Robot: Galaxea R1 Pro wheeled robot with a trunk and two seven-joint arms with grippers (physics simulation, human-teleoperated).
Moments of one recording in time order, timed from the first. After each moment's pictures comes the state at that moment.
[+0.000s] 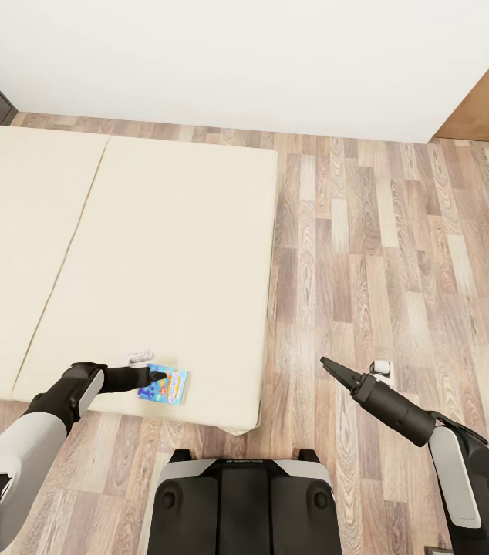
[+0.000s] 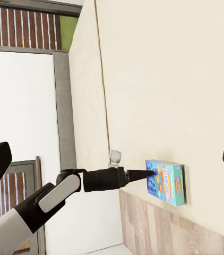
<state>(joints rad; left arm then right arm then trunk) -0.91 0.21 0.03 -0.47 0.07 0.59 -0.51 -0.32 -0.02 -0.32 -1.54 -0.61 0.89 0.89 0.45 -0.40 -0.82</state>
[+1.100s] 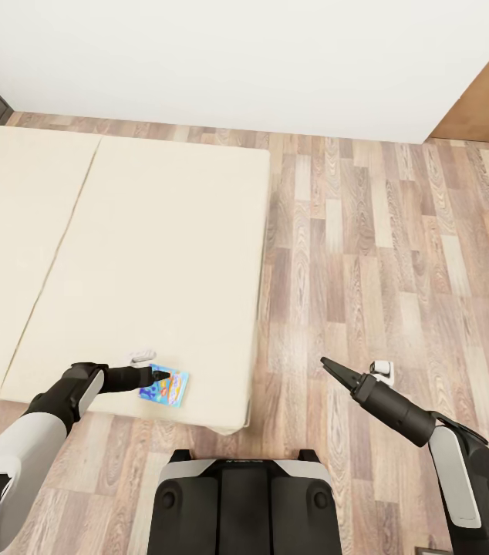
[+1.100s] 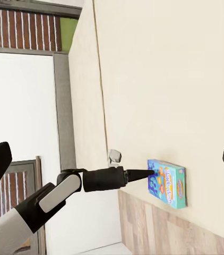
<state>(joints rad) -0.91 0.21 0.03 -0.47 0.07 0.59 -0.57 -0.32 -0.02 -0.32 -1.54 -0.61 0.89 0.89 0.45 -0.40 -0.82</state>
